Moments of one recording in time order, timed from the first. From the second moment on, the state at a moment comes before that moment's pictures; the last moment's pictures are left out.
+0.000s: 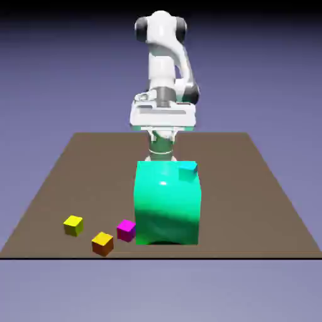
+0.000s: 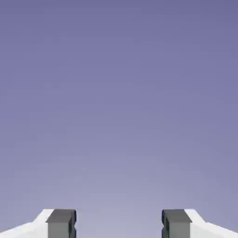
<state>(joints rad) -0.02 -0.53 0.00 -2.78 0.02 3.01 0.79</state>
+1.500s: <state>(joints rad) -0.55 0.41 0.14 -2.14 0.20 2.44 1.73</state>
